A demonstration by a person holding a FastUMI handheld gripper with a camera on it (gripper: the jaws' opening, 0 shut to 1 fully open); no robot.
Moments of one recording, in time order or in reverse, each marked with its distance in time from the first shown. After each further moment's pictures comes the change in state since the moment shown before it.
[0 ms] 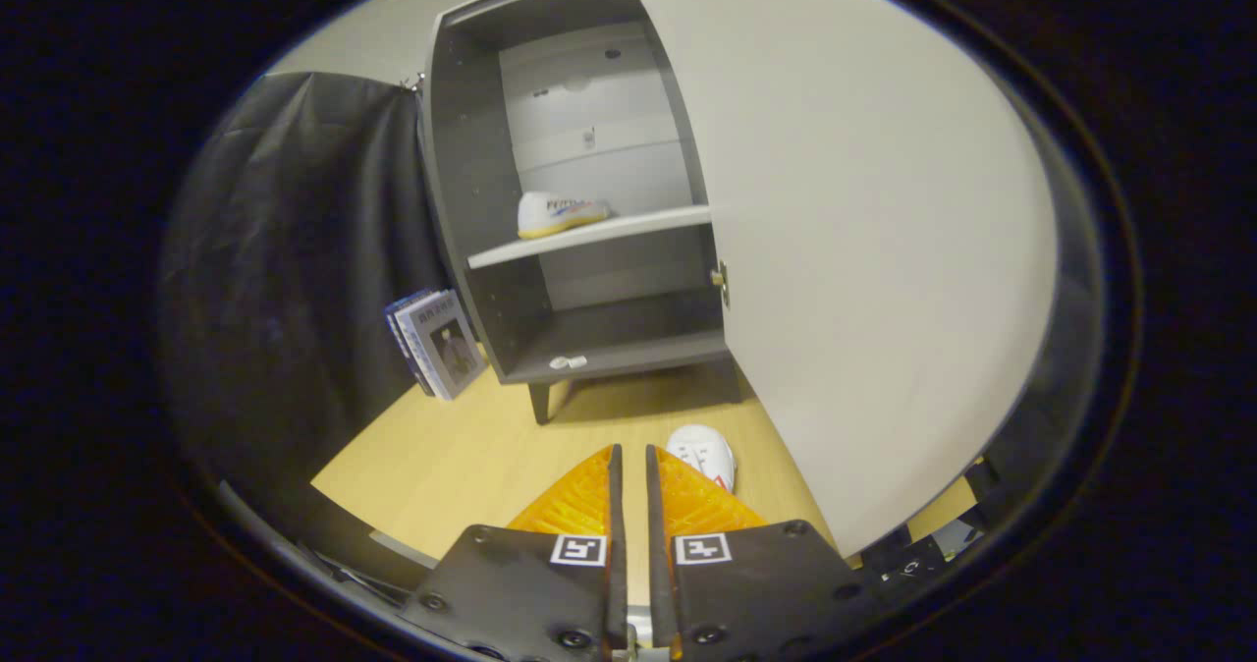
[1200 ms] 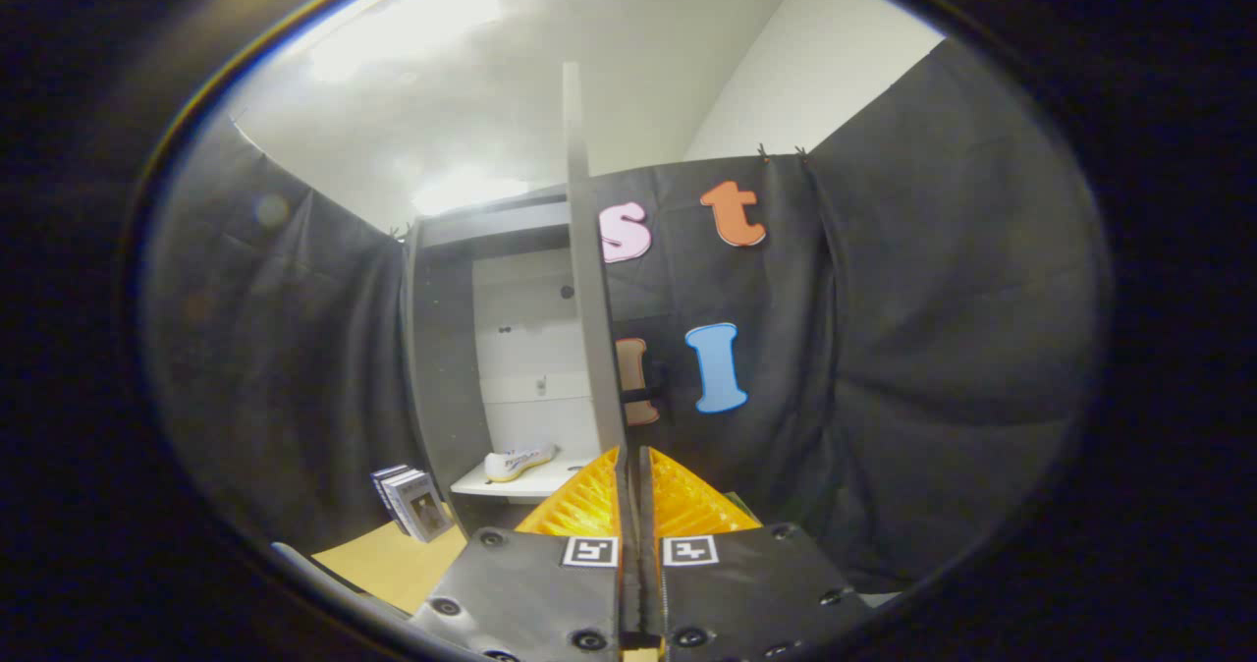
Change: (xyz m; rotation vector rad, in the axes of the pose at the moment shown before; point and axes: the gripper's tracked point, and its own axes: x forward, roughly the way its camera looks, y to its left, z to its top) arm -0.227 -0.072 0.295 -0.009 -0.573 -0.036
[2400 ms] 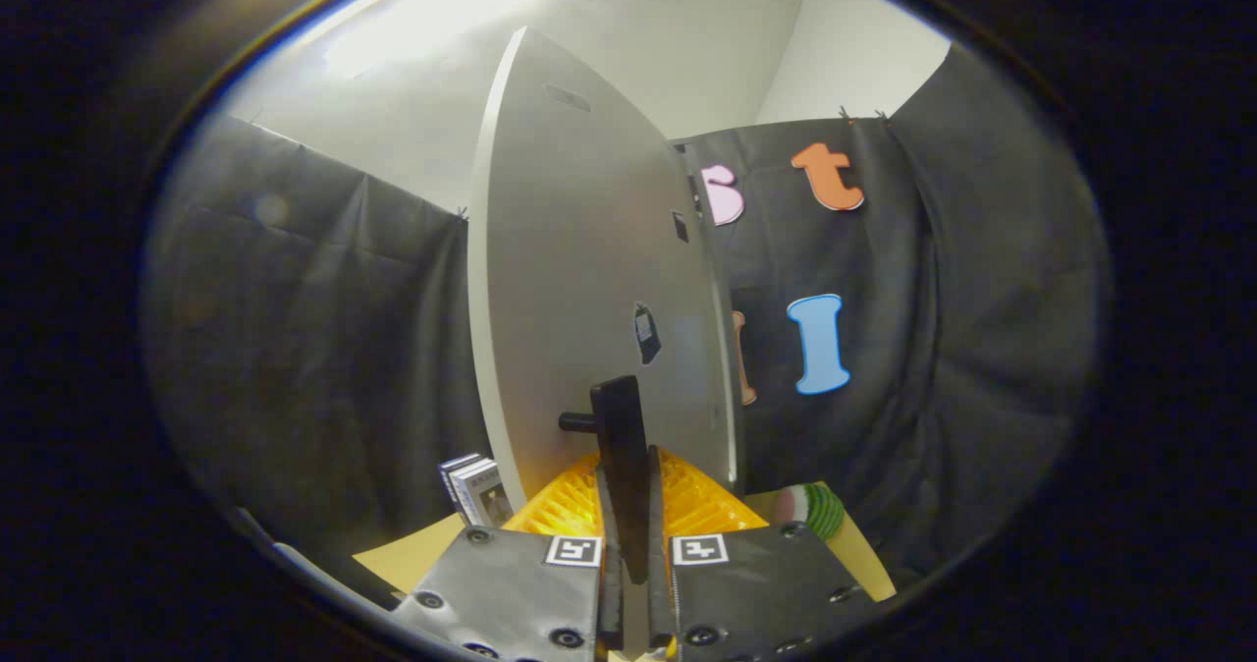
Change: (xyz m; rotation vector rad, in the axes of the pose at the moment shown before) arm 0.076 0.062 -0.023 0.023 0.112 0.165
